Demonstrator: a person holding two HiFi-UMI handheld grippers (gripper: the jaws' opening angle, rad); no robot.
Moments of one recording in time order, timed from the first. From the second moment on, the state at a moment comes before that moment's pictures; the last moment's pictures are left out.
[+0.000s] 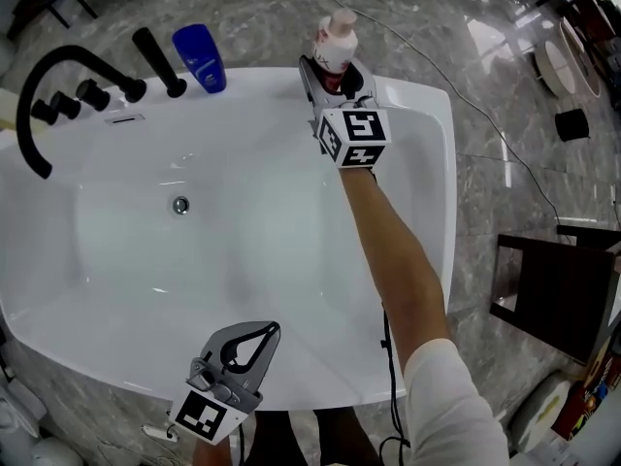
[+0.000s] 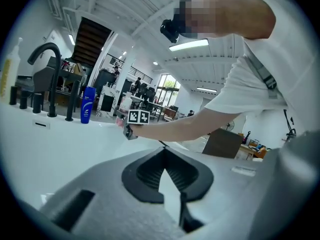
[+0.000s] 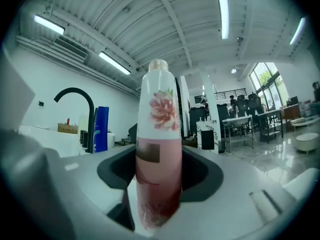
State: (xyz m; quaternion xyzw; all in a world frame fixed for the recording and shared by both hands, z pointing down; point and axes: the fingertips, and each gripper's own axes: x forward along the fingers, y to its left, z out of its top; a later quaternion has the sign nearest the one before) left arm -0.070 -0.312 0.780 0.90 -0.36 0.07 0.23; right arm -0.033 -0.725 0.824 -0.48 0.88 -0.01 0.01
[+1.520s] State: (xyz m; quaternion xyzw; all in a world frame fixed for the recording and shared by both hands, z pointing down) left arm -0.050 -0.255 0.535 0.93 -0.31 0.09 0.15; right arm 0.092 -0.306 0.518 -0.43 0.89 -0.14 -0.02
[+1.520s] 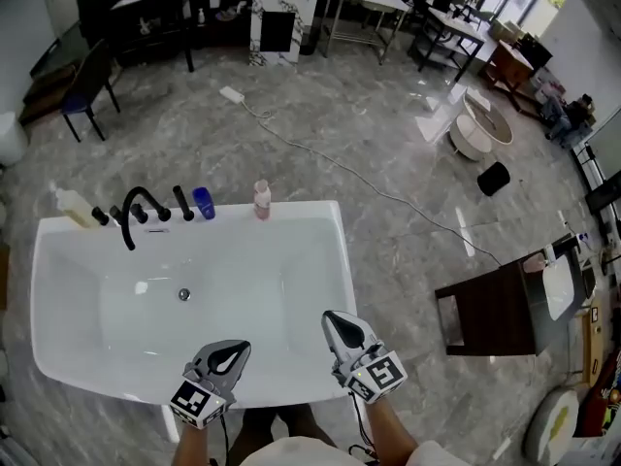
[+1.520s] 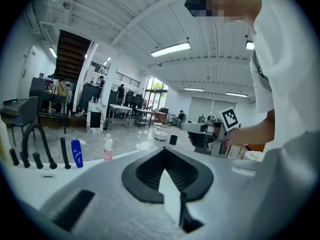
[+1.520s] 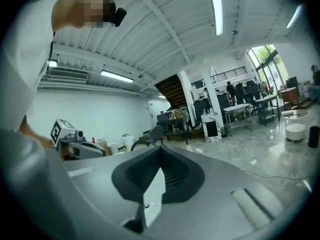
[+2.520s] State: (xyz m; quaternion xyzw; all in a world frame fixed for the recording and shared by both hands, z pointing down) left arm -0.048 -0.225 0.377 0.95 -0.32 0.01 0.07; right arm 0.069 -0.232 0.328 -0.39 0.91 -0.07 0.09
